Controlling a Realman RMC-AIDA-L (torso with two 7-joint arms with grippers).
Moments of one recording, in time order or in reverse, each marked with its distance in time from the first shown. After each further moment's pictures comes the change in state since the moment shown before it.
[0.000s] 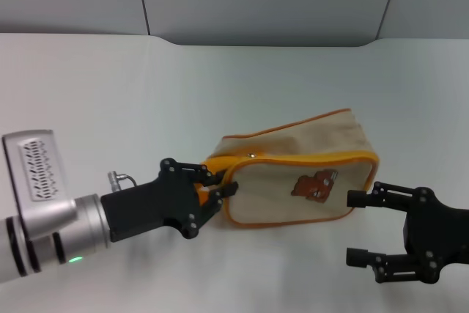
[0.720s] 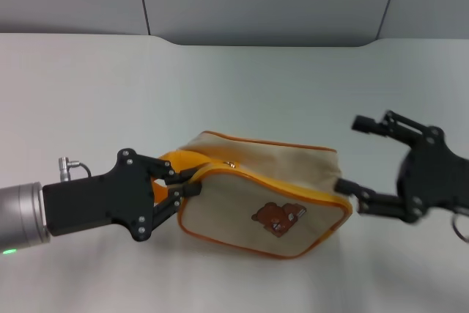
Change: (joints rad) left arm 0.035 0.059 0.052 0.179 0.026 0.255 -0.058; right arm 0.007 0.052 0.027 0.003 0.212 0.047 -0.338
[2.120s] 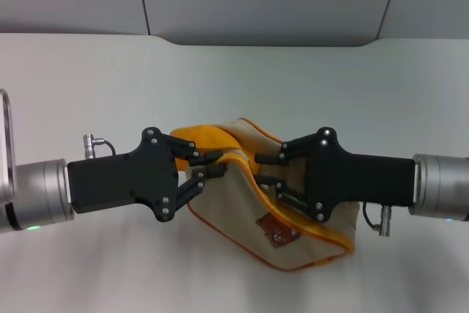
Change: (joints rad) left arm -0.062 -0.027 0.004 0.018 -0.009 -0.004 -0.001; right arm 0.190 0.011 -0.199 0.167 0.008 0.201 -0.284
